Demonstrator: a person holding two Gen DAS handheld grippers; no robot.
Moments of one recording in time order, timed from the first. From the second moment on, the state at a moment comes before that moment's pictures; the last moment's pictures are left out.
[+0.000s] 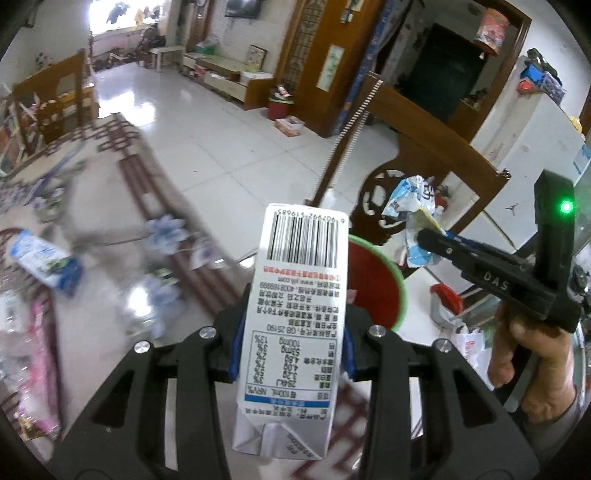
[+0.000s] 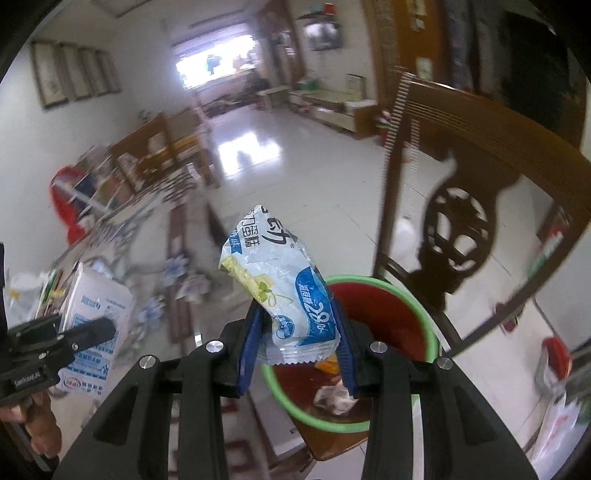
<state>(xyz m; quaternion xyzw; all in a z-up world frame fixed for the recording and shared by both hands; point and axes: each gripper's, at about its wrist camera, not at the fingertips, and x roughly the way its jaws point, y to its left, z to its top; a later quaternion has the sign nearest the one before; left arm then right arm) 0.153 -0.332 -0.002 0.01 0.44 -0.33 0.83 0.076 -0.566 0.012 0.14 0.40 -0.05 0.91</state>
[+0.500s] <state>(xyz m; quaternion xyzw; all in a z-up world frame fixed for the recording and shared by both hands) 0.177 -0.420 -0.032 -0.02 0.49 -0.40 0.78 0.069 -0.627 -0.013 0.16 0.43 -0.10 0.88</state>
